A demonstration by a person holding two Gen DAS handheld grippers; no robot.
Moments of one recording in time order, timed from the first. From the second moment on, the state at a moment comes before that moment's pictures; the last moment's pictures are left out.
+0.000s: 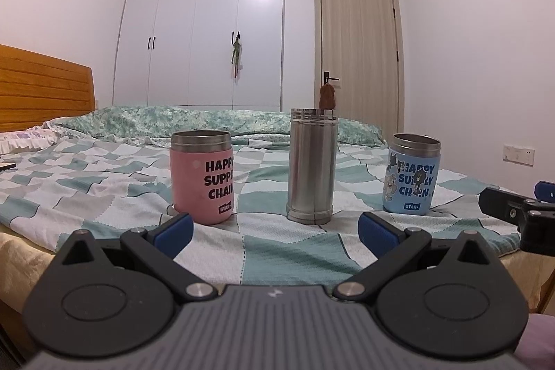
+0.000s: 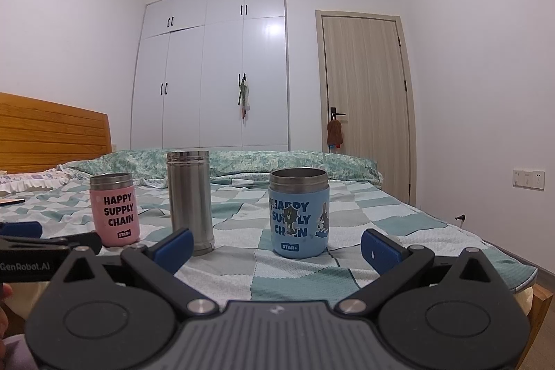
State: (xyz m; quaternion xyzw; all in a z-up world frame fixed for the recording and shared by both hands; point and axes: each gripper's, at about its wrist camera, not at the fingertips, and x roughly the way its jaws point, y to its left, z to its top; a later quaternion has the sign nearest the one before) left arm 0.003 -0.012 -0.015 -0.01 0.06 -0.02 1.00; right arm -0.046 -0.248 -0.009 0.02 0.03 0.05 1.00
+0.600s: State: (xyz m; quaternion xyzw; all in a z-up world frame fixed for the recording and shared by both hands) left arm -0.001 -0.011 -0.013 -0.01 0.05 -0.02 1.00; right arm -0.047 -0.248 -0.009 0.01 0.03 0.05 1.00
